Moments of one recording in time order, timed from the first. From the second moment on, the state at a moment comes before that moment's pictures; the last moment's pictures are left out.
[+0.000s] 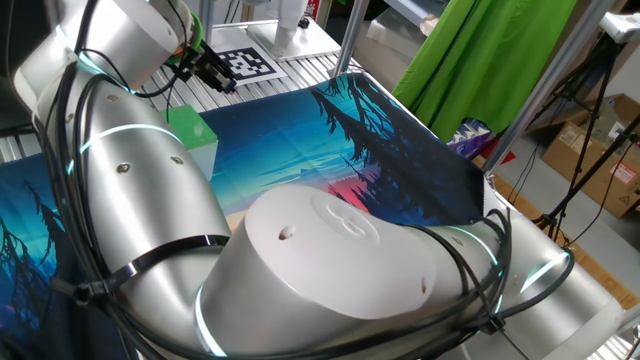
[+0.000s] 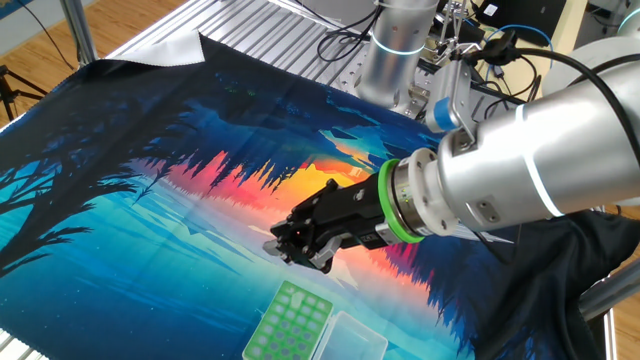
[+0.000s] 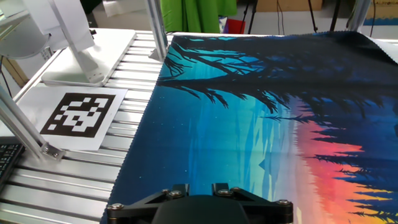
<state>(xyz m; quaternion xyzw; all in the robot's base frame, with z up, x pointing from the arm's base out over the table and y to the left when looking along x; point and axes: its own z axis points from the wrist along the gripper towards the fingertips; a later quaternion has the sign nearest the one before) 0.659 0.084 0.252 0.58 0.72 -0.19 0.32</state>
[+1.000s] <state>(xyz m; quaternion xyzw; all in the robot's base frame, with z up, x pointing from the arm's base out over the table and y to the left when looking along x) 0.655 0.081 0.257 0.58 0.81 -0.09 0.10</state>
